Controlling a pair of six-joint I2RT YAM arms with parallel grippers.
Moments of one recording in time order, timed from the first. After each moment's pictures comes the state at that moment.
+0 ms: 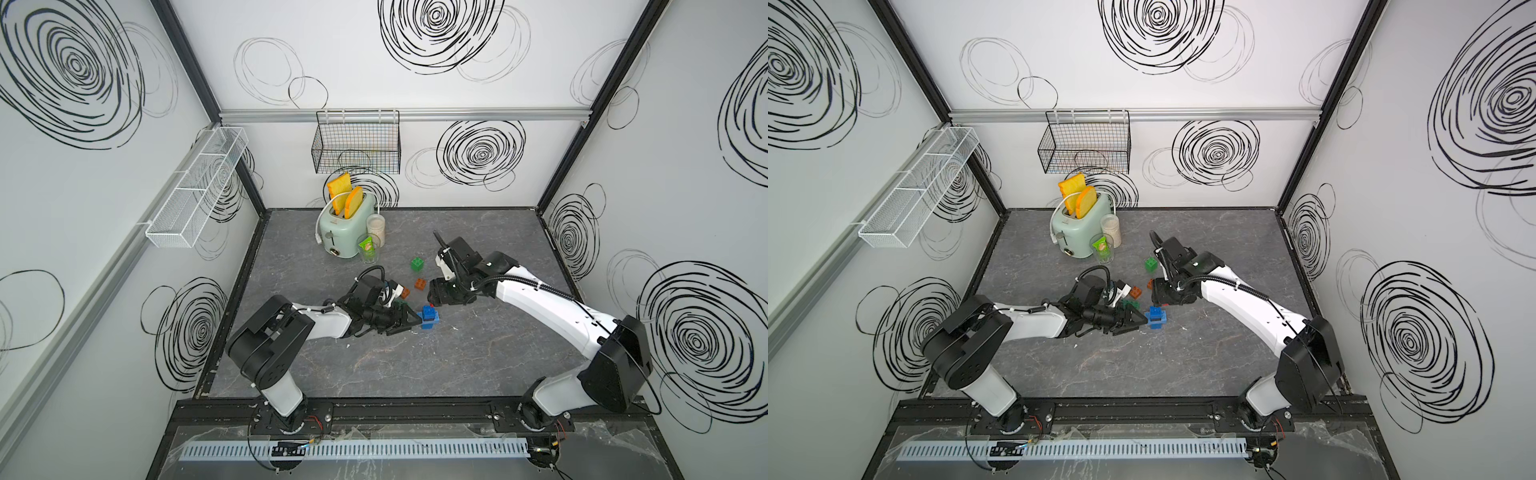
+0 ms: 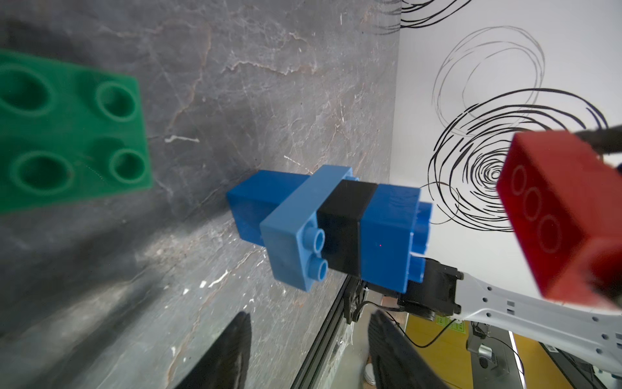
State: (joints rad) left arm -0.61 1.68 0.65 0.31 0.77 -0.95; right arm 0.72 1.48 1.25 -0.95 -0.07 0.54
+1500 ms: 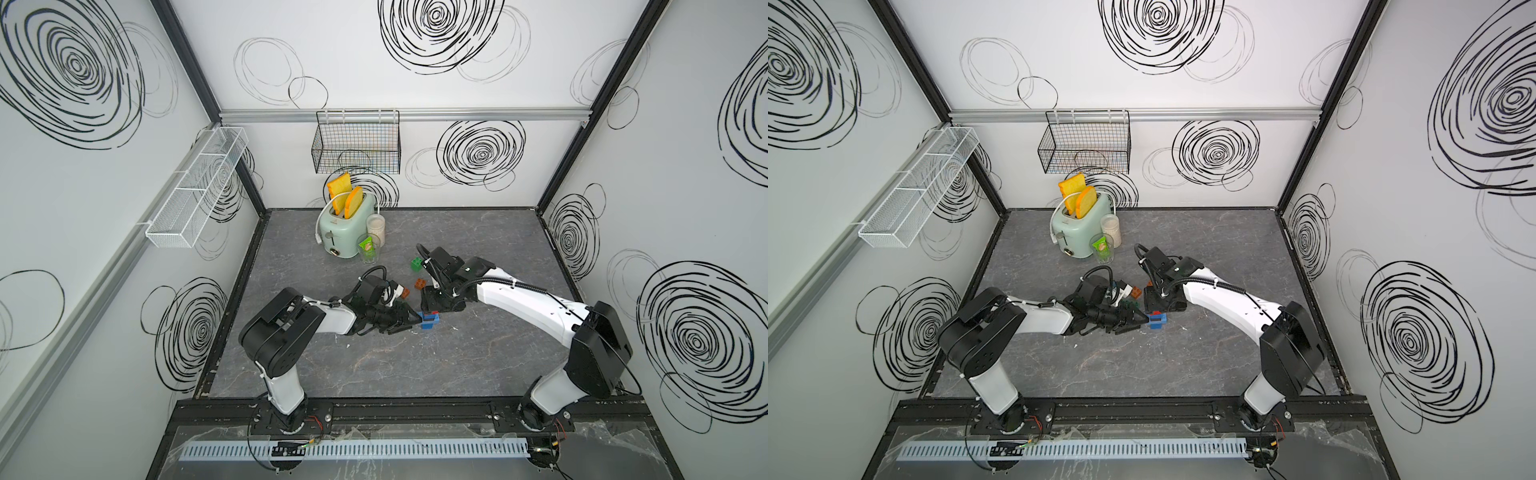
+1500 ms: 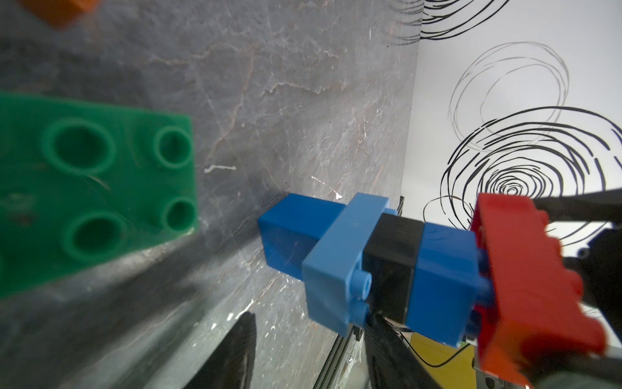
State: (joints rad) left arm -0.60 1.76 0.69 0.33 0.76 -0.95; right arm 0.78 1.59 1.26 -0.92 0.02 0.64
